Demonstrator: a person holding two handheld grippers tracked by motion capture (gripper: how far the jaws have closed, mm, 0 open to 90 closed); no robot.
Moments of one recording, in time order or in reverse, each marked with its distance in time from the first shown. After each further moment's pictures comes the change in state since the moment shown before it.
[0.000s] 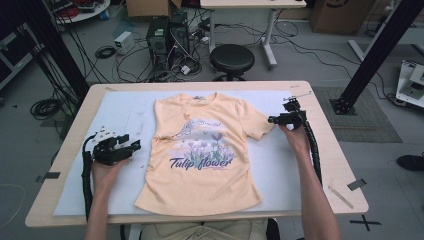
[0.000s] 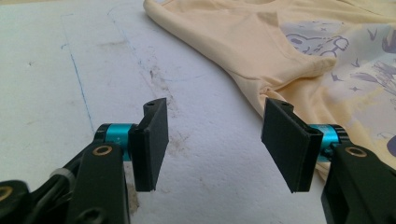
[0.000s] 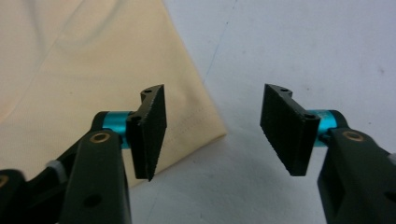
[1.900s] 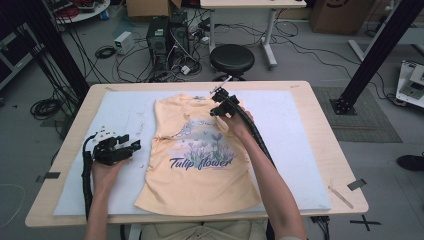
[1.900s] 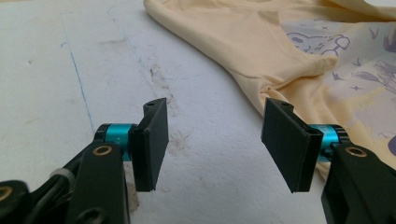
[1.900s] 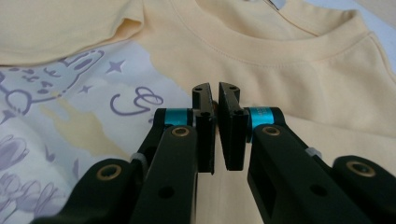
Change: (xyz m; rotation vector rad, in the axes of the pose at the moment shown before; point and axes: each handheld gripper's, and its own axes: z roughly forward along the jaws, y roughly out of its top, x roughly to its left) left arm 0.000 0.000 0.001 0.005 0.001 -0.007; right arm 0.192 0.094 0.064 0.110 0.151 -0.394
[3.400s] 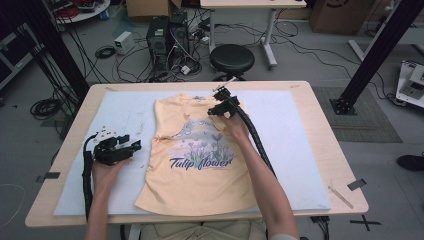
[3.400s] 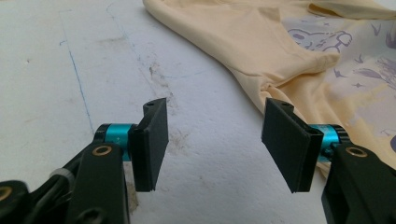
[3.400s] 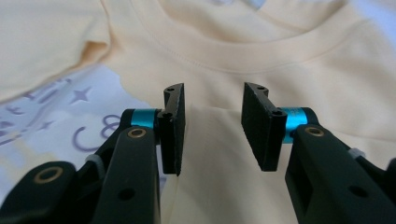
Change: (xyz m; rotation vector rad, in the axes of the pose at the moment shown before) left arm -0.001 0.000 0.001 0.013 0.001 0.010; right arm -0.013 -0.007 0.009 -0.088 -0.016 0.117
